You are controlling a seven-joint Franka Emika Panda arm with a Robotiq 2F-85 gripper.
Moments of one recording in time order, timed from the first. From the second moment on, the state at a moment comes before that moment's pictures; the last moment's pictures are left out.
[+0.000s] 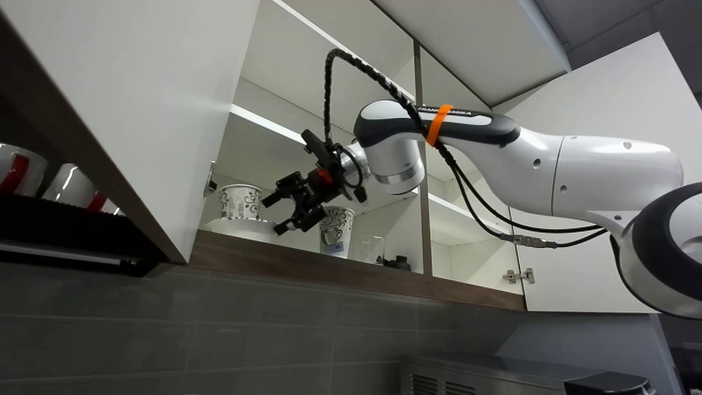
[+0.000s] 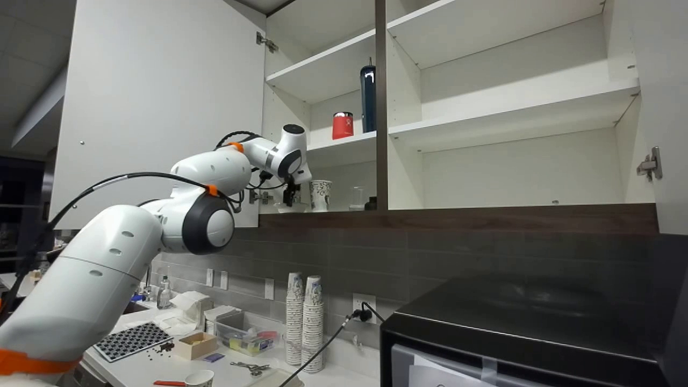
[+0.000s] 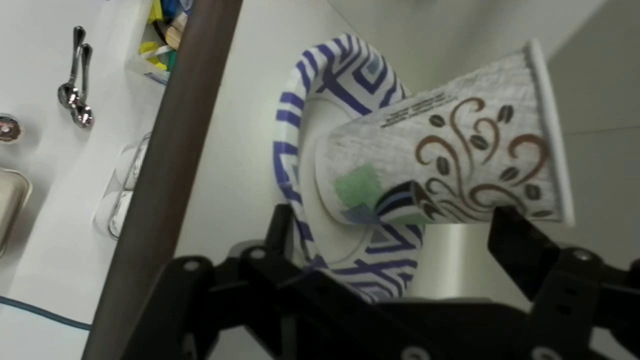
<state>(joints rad) 0.21 0.47 0.07 -0.74 0.41 2.08 1.36</state>
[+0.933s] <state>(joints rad) 0.11 0.33 0.07 -0.87 0.48 2.13 1.30</state>
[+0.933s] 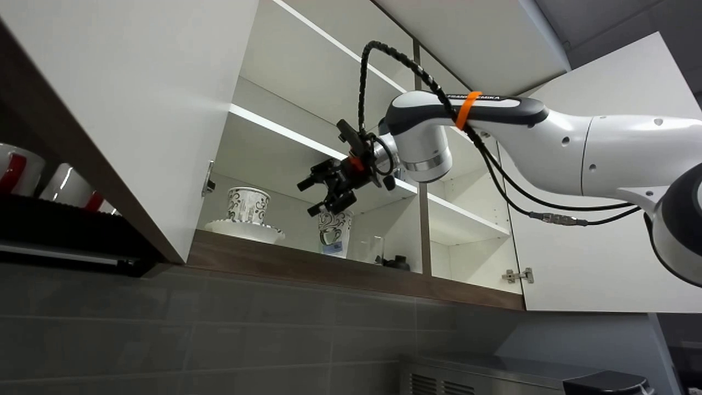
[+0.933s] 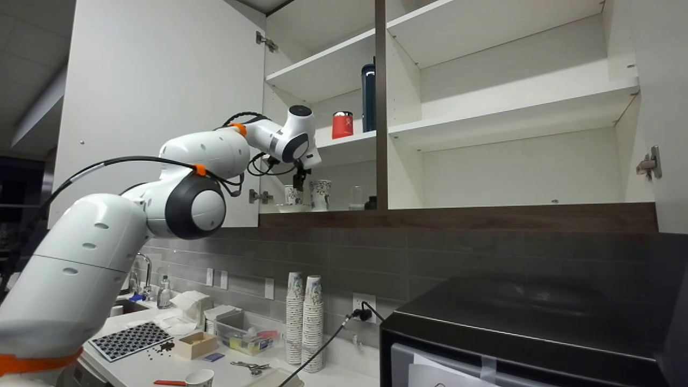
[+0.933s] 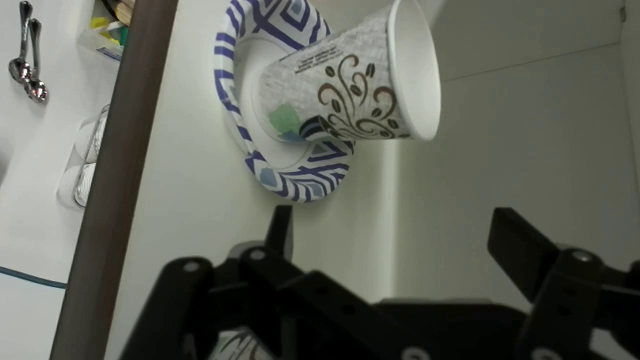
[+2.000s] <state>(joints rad) 0.09 0.28 0.08 -0.86 0.55 1.72 1.25</state>
